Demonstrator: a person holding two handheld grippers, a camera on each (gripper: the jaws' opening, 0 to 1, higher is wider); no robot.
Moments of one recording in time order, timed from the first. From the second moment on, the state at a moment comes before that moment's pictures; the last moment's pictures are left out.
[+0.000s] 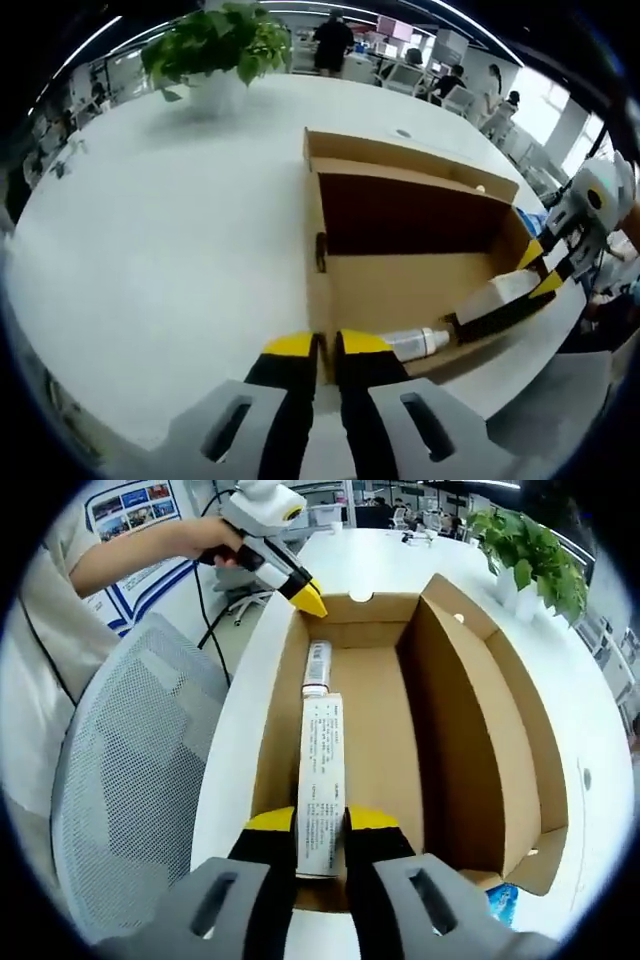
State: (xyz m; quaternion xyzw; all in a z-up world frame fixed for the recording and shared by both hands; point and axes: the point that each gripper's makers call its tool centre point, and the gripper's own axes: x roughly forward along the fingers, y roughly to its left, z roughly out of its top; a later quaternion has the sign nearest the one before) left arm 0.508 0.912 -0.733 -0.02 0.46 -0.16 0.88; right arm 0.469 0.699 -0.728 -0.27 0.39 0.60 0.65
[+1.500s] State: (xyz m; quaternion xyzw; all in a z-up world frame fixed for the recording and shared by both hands) left arm 0.507 0.912 -0.733 -0.01 0.47 -0.13 0.87; right arm 0.512 0.591 -0.607 -0.30 0.29 0.55 0.72
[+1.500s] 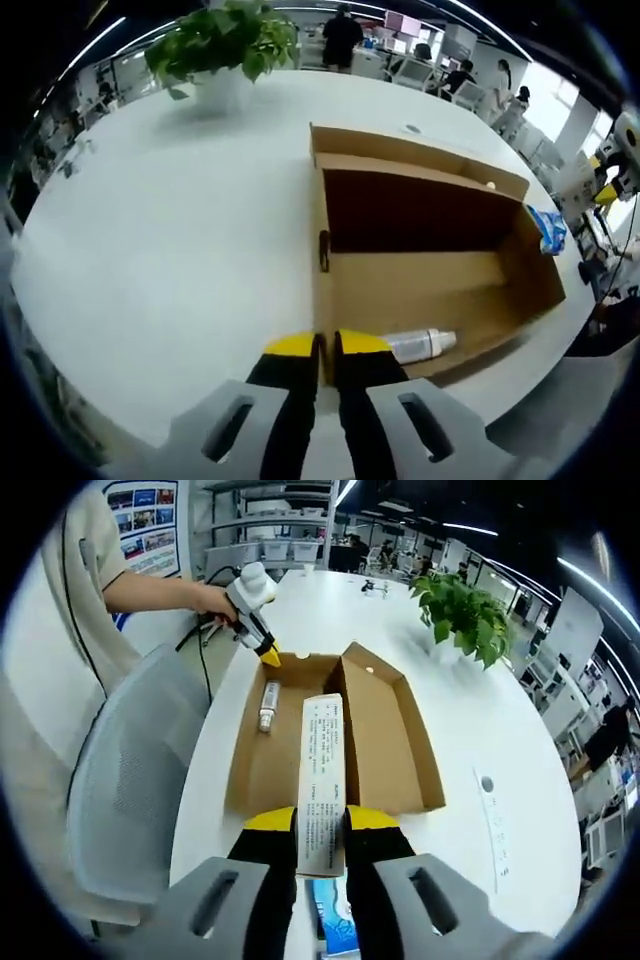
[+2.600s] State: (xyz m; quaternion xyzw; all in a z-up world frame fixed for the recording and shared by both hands) left arm 0.507 0.911 -0.734 -0.01 0.48 -0.14 0.87; right arm 0.540 0.470 -0.606 -0.34 0.32 0.49 0.74
